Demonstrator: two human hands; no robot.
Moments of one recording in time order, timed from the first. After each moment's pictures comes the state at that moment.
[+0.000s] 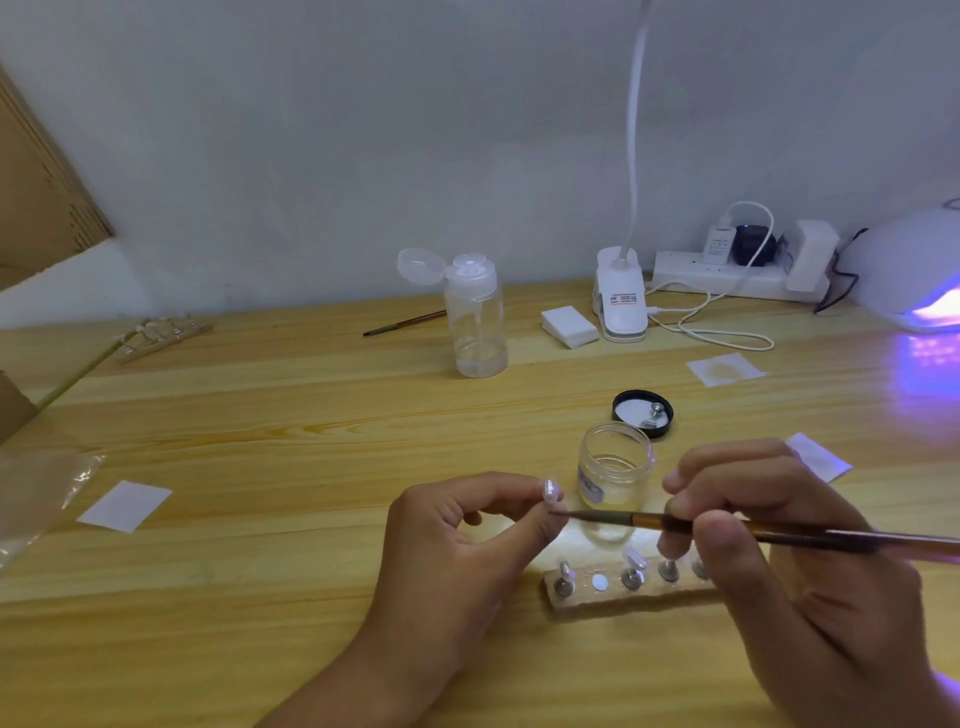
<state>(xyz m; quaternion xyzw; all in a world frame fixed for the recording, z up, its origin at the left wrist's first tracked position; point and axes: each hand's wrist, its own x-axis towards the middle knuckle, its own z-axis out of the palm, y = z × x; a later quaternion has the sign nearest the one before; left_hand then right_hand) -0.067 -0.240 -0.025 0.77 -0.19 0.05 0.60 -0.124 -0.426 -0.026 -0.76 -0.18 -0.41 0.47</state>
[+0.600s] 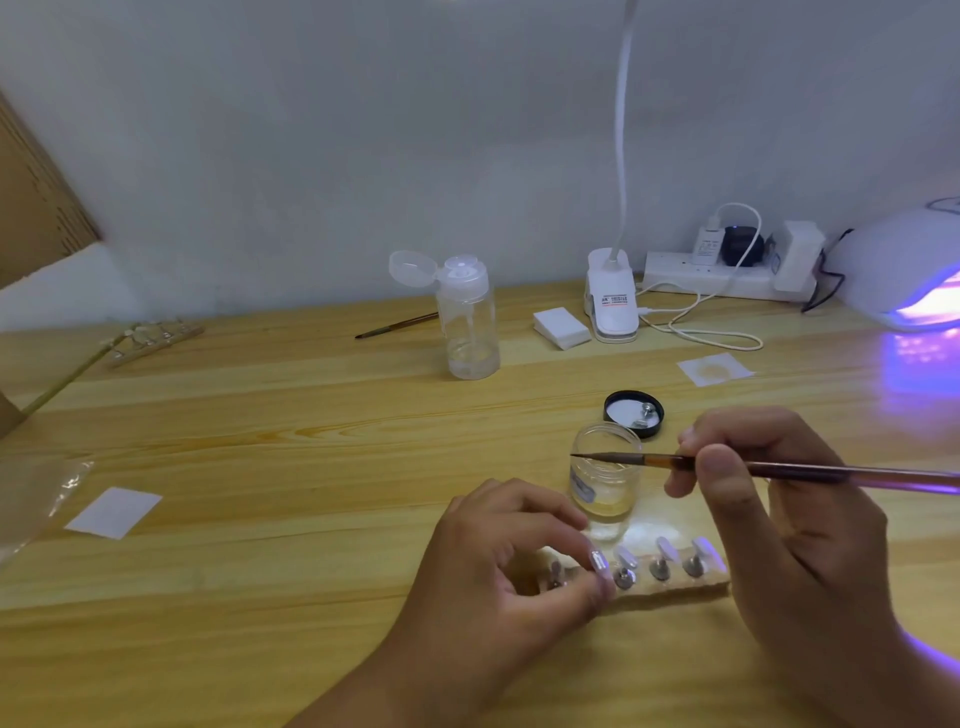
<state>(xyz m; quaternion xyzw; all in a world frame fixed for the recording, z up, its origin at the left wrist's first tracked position) -0.074 -0.250 -0.025 0.82 -0.31 0.03 0.48 -0.115 -0.434 -0.028 -0.76 -0.08 -0.42 0.49</state>
